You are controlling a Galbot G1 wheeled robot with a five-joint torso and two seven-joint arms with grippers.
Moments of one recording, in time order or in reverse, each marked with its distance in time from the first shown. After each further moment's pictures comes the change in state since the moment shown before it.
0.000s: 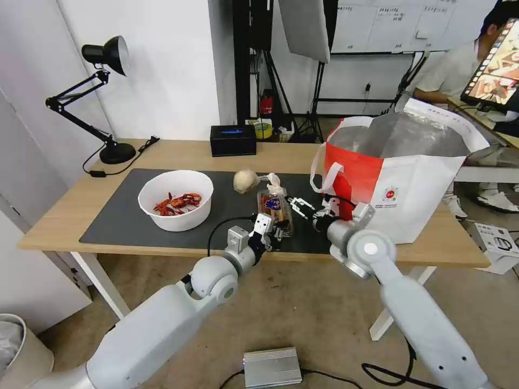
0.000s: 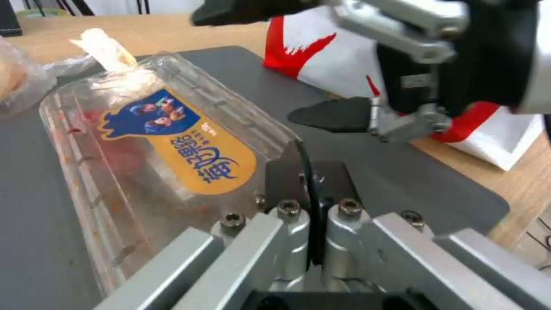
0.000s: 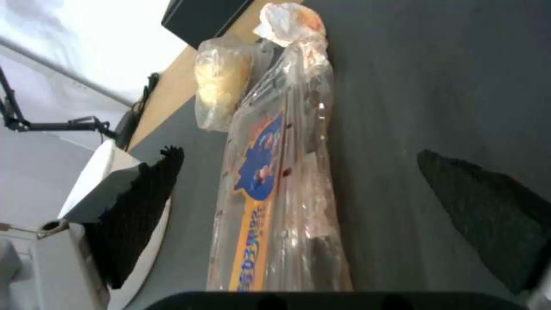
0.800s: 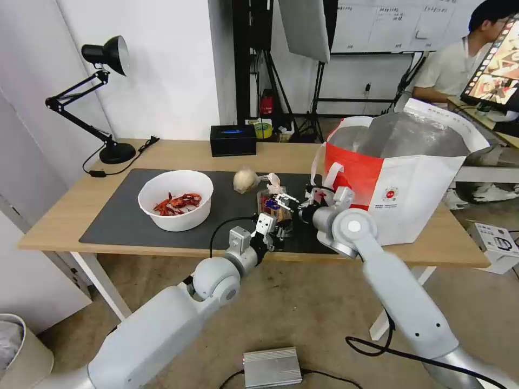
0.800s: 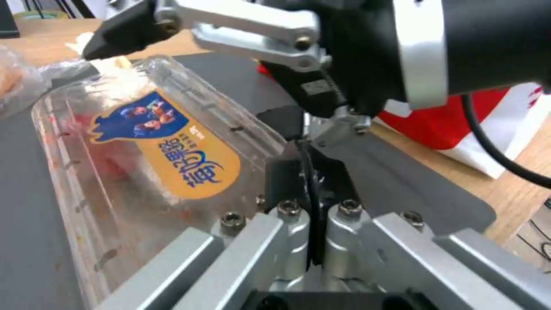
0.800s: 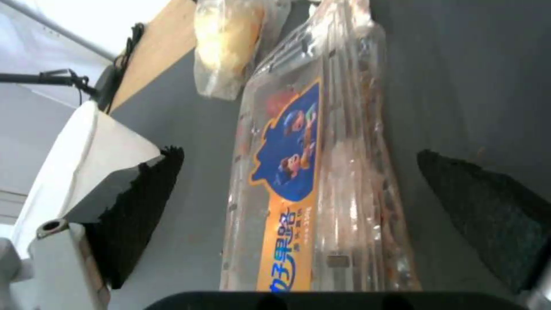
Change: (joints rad) left arm 0.010 -0.012 -0.001 -0.010 0.000 -0.003 -0.014; right arm 0.129 0.058 -0.051 -0.098 0.036 -0.148 0.074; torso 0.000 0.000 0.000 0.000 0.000
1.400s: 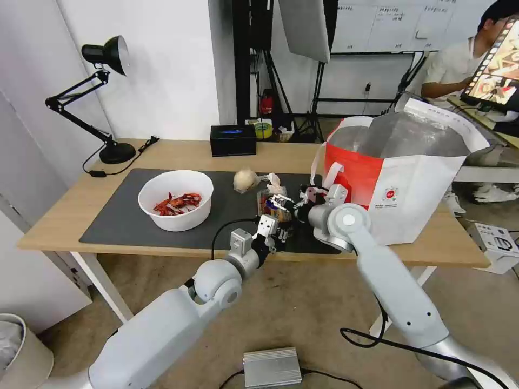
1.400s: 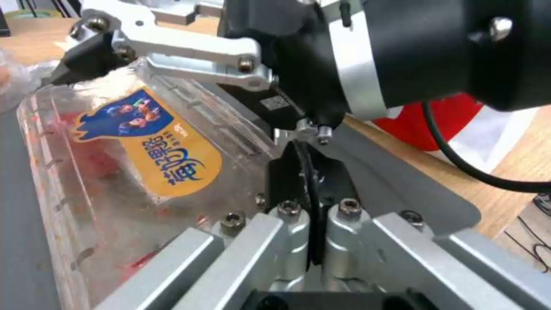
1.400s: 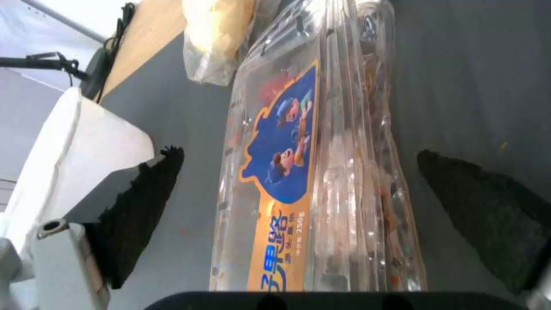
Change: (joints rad) left arm 0.008 -0.007 0.001 -0.008 0.001 -0.002 -0.001; right arm 0.033 0.017 -0.007 -0.059 0.015 -0.046 -0.010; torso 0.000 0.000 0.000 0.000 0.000
